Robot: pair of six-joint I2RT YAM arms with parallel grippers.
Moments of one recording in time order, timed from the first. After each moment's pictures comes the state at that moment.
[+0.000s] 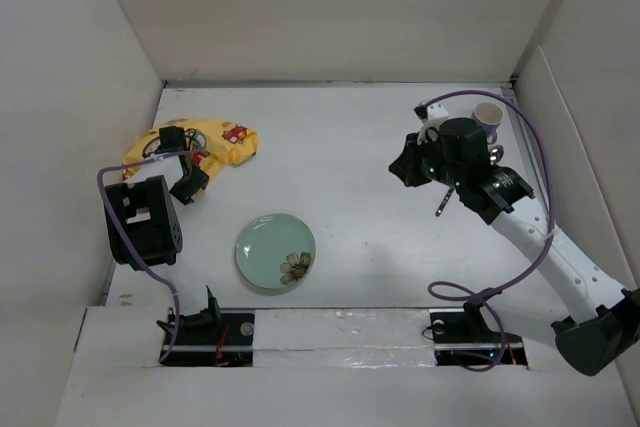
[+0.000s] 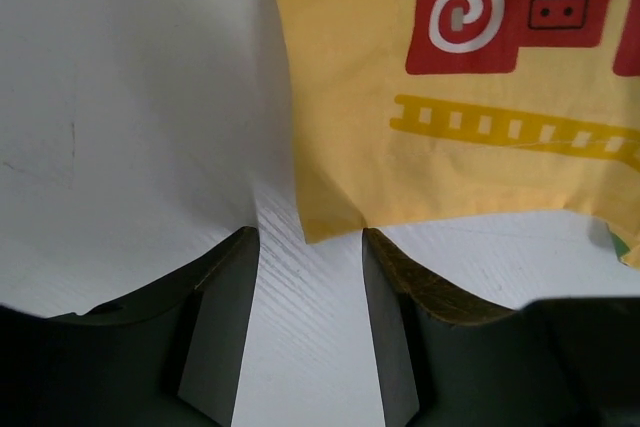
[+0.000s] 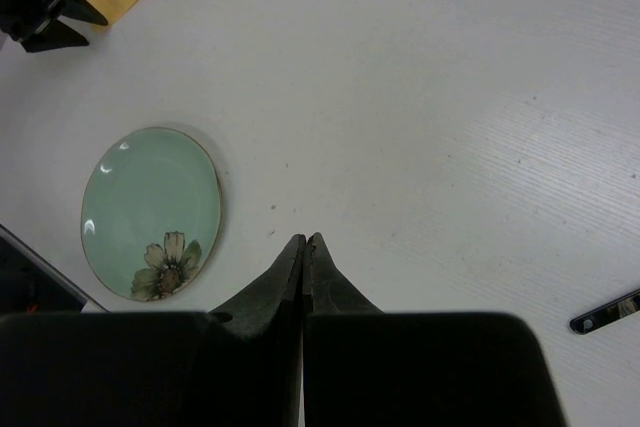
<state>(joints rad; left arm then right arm) 0.20 1.73 1.06 -0.49 -0.17 -0.70 0.51 1.11 1.13 -0.51 -0.14 0.29</state>
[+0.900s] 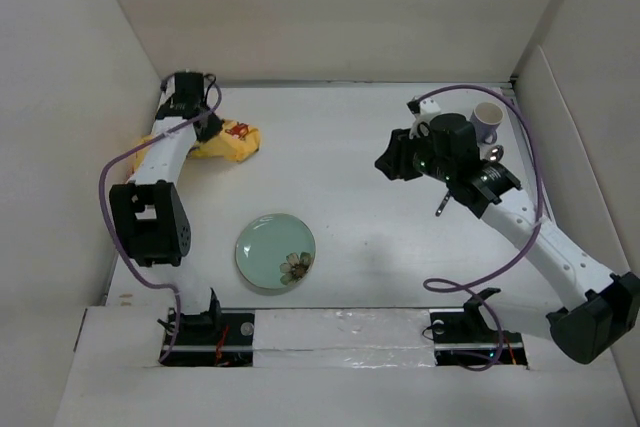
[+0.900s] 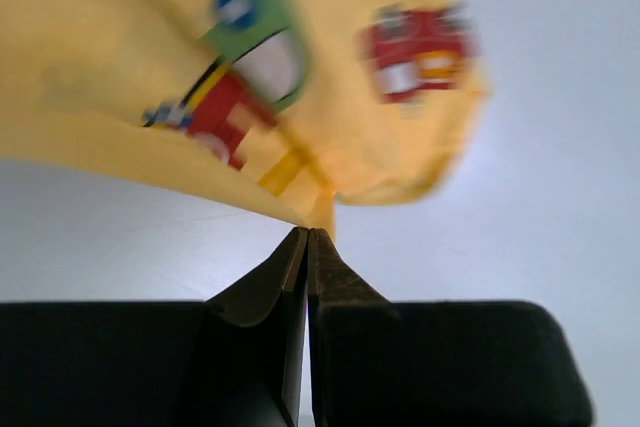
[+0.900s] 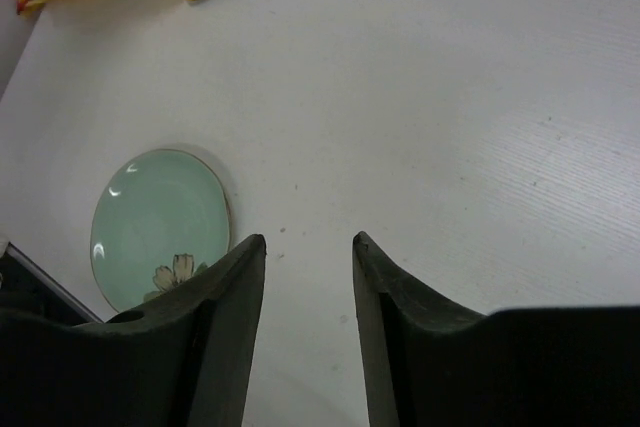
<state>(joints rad) 0.05 1.75 1.38 -0.59 -0.14 -0.66 0.53 1.16 1.13 -0.44 -0.14 0.32</state>
